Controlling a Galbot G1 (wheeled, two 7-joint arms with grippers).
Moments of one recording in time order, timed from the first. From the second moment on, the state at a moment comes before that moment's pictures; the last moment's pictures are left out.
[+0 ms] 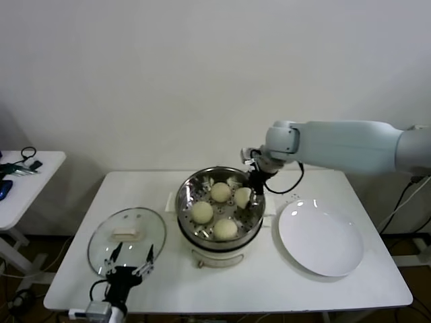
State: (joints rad) left arm 1.72 -1.42 -0.59 -2.08 -0.06 0.09 -0.01; right arm 0.75 1.12 -1.73 1.31 0.88 -0.38 -0.80
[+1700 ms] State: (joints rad) left arm 1.68 -1.44 -0.59 -2.09 -0.01 0.11 -0.04; right arm 0.50 0.65 -1.33 1.52 0.86 -0.08 -0.49
